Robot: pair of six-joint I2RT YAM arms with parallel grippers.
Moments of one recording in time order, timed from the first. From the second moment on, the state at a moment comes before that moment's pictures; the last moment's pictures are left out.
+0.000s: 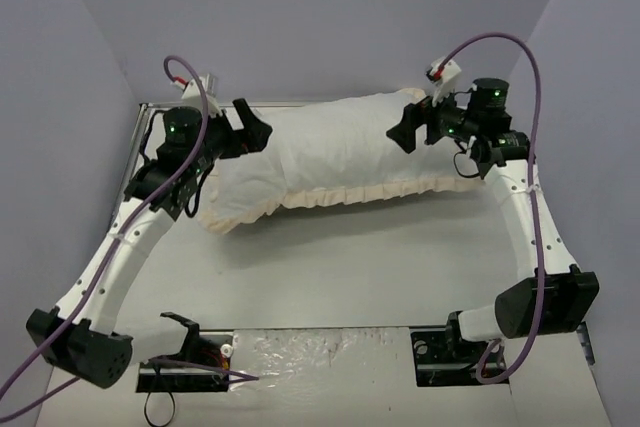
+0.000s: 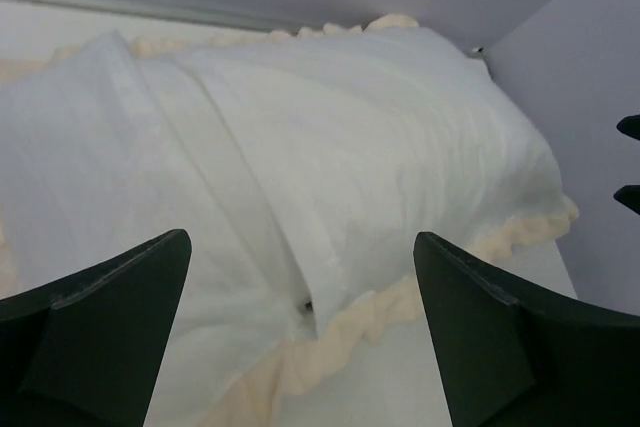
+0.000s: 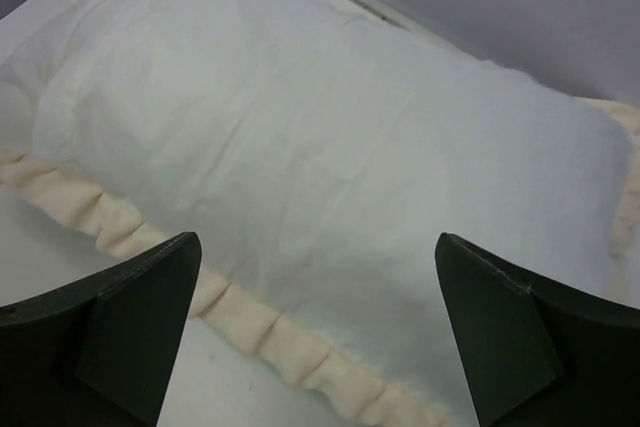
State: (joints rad) left arm -0.36 1.24 1.37 -0.35 0.07 -0.47; right arm 0.04 1.38 1.44 -0.43 -0.65 -0.18
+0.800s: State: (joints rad) left arm -0.35 1.64 1.47 -0.56 -0.16 -0.52; right arm 0.29 1.48 1.39 -0.49 -0.40 -0.11
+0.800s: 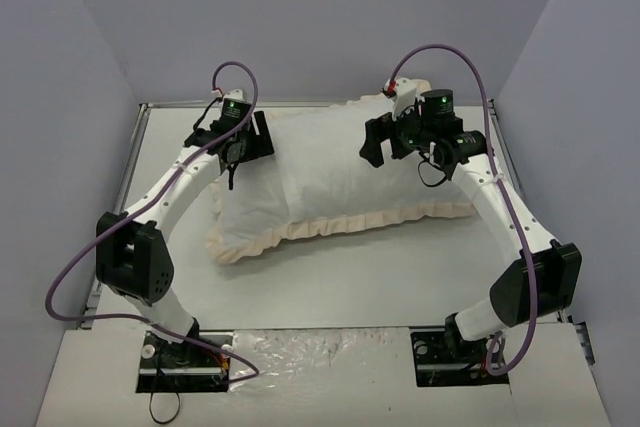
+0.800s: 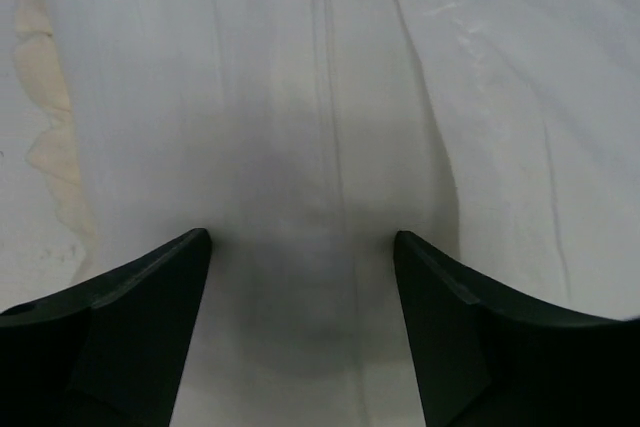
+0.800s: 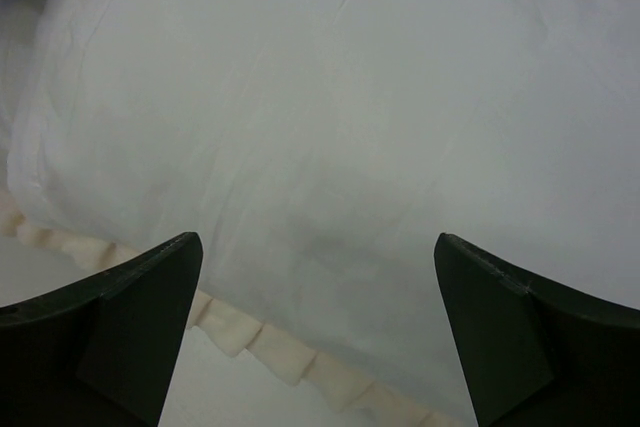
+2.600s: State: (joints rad) left arm -0.65 0.73 0.62 -0.48 -0.22 -0.98; right arm 0.89 1.84 1.43 -0.28 0.09 -0.05
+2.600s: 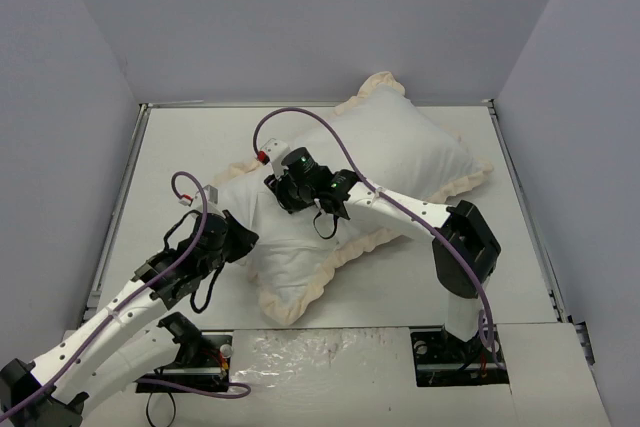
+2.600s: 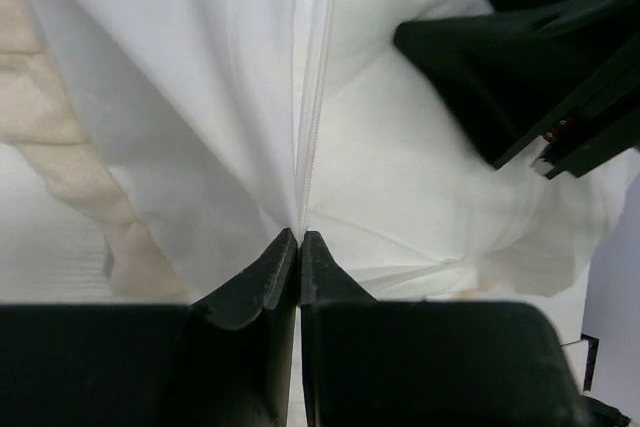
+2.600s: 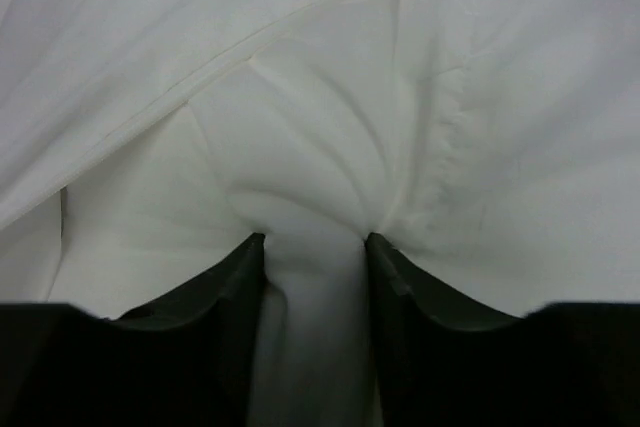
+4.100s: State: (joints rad) left arm -0.66 1.29 0.57 0.01 -0.07 -0.94; right arm 0.86 1.54 1.46 -0.76 -0.50 -0.62
